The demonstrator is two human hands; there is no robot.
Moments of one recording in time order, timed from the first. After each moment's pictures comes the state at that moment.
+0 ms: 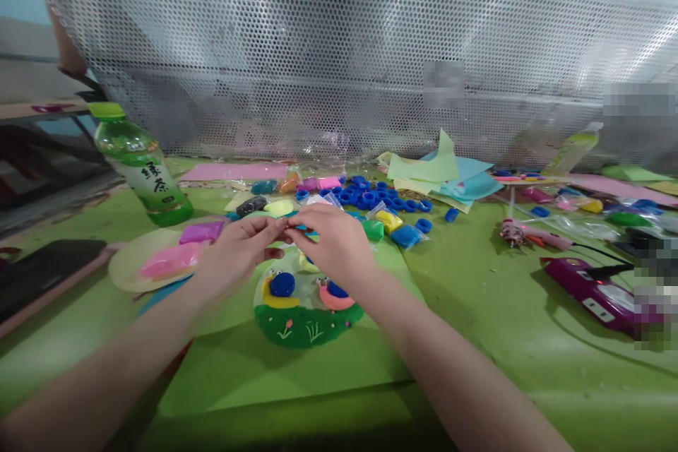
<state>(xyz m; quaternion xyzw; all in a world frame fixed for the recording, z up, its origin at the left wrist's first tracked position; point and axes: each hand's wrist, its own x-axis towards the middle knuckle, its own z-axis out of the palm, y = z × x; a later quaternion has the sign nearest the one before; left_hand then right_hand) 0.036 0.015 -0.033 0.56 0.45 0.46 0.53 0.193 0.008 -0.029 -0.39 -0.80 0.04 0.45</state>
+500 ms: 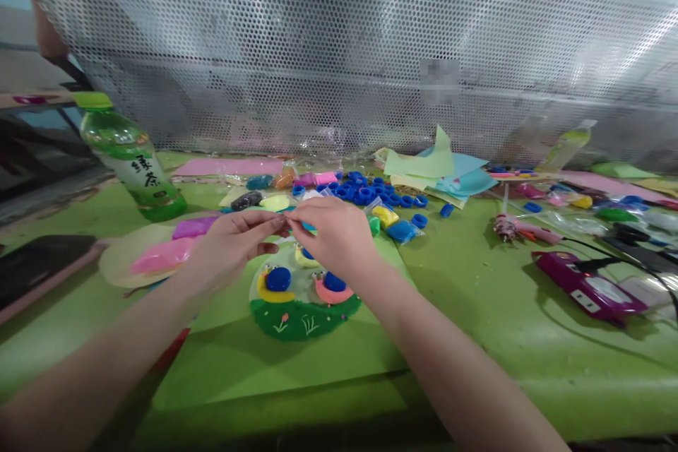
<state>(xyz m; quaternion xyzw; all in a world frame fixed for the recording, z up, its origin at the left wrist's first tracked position) 0.031 0.018 -0.032 0.57 0.43 0.44 0.54 0.199 0.006 -0.025 -0.37 -0.81 -0.10 0.44</state>
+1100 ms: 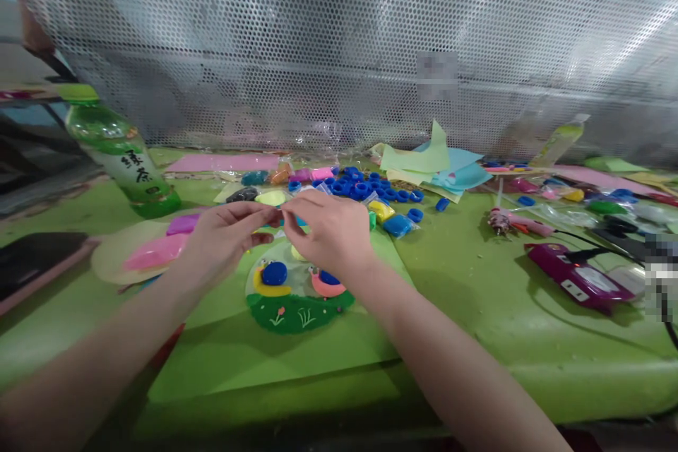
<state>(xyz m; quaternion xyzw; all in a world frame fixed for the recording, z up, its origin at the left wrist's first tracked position) 0.033 0.016 -0.030 0.52 0.42 0.50 0.55 0.194 -0.004 -0.020 -0.44 -0.77 -0.08 0.44</state>
